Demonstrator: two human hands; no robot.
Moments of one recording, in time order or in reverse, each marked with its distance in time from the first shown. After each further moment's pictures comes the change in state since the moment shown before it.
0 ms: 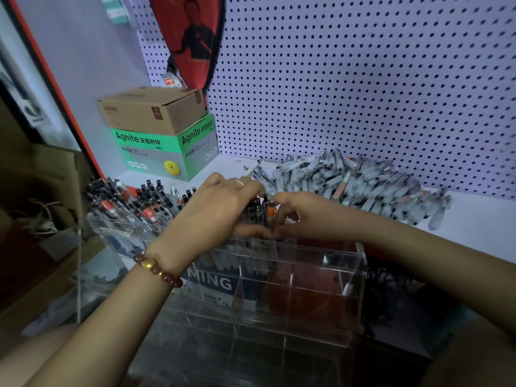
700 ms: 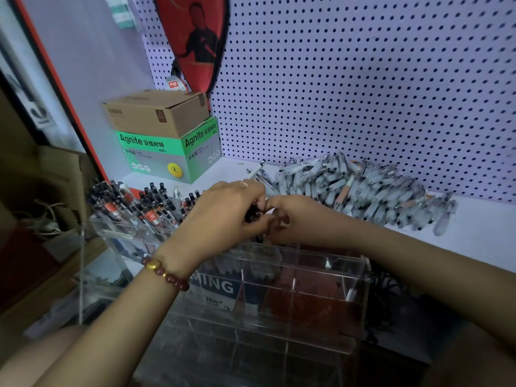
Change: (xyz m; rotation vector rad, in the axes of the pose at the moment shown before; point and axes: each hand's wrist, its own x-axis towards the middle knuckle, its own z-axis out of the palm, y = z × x) left_hand 0.004 0.009 -0.002 -0.149 0.072 -0.146; right_hand 0.009 -0.013 0.007 0.036 0.039 0.006
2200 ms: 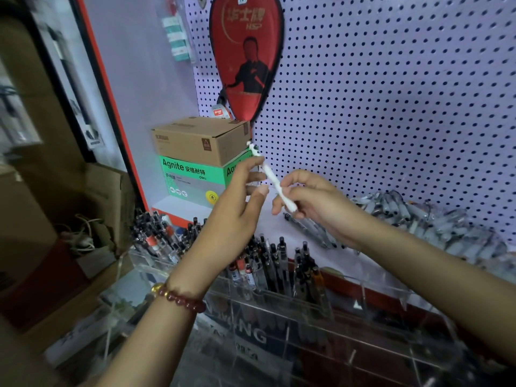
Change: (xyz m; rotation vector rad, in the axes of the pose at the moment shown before) left_hand 0.014 -0.064 -0.012 -0.714 0.306 -0.263; right_hand 0.087 -0.023 -0.021 0.911 0.197 -0.084
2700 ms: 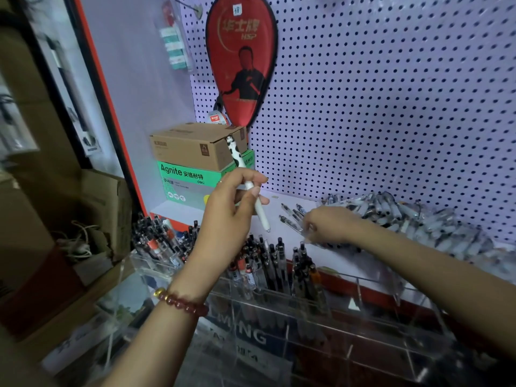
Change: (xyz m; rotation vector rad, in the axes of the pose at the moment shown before) left_hand -0.002 0.008 -0.001 -0.125 0.159 0.019; right_hand 0.036 0.073 -0.062 -1.515 -0.218 0.194
